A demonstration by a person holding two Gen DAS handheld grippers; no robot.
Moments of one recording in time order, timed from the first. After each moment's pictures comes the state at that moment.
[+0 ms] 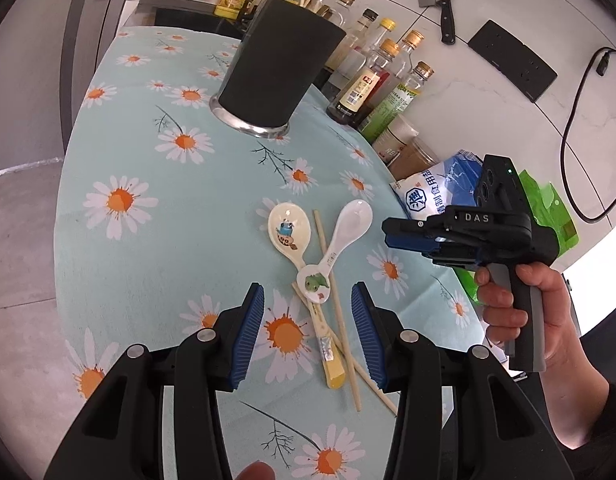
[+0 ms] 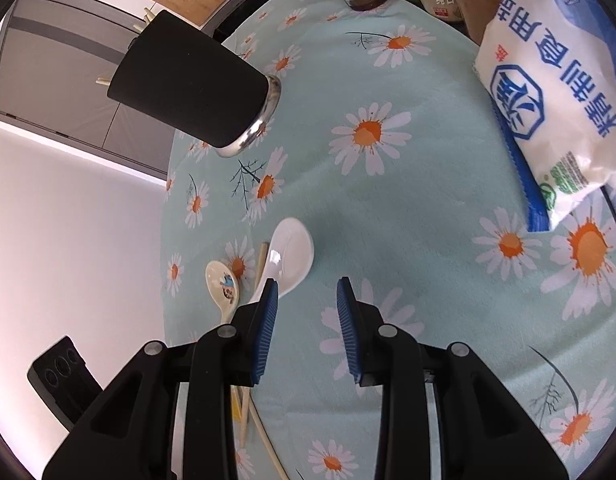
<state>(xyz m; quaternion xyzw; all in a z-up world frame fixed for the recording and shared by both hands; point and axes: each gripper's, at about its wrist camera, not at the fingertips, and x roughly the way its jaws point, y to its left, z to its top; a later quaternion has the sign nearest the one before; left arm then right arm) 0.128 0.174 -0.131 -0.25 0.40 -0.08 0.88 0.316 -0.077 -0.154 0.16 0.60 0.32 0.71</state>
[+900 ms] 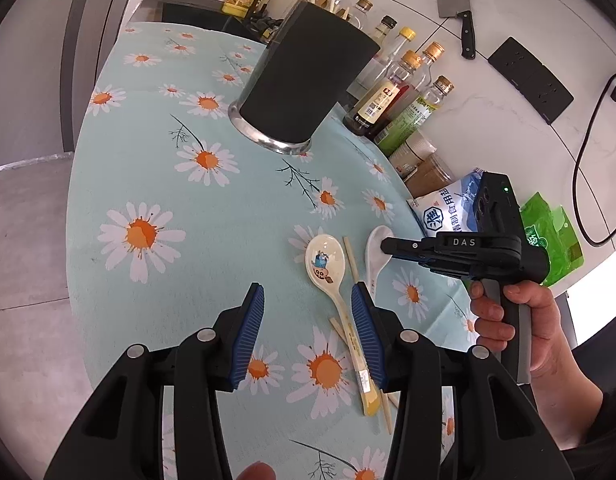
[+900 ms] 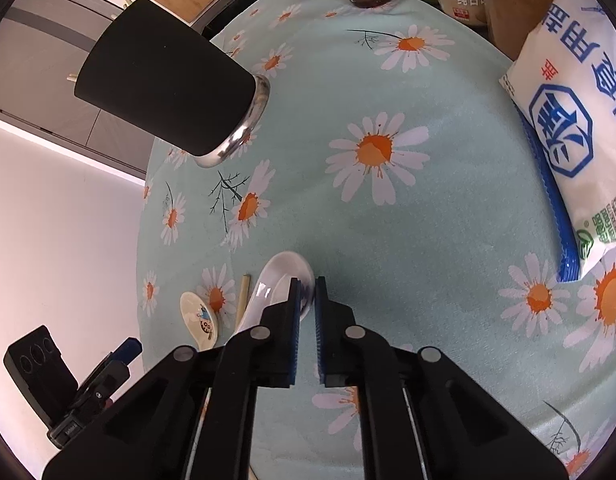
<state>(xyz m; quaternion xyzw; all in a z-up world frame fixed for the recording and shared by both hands) 0.154 0.211 -0.136 -0.26 0.40 -0.09 0.87 0.334 -0.048 -0.169 0.13 0.60 0.30 0.73</state>
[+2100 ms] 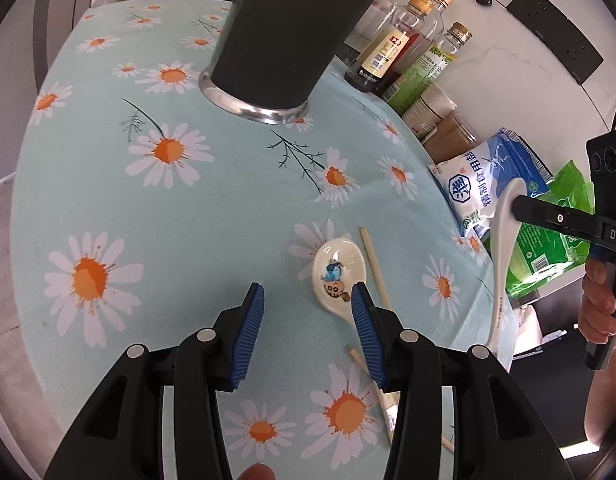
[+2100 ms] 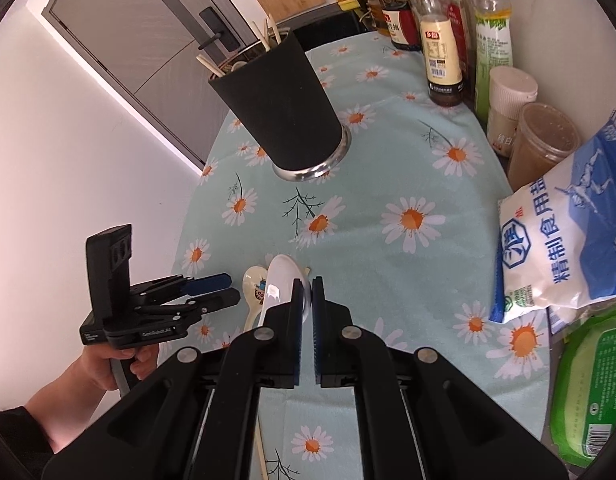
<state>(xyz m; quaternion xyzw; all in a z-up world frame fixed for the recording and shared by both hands) 0.216 0.197 -0.163 -0.21 0.48 -0.11 0.85 0.293 -0.064 -0.067 0.01 0.52 0.39 0.76</state>
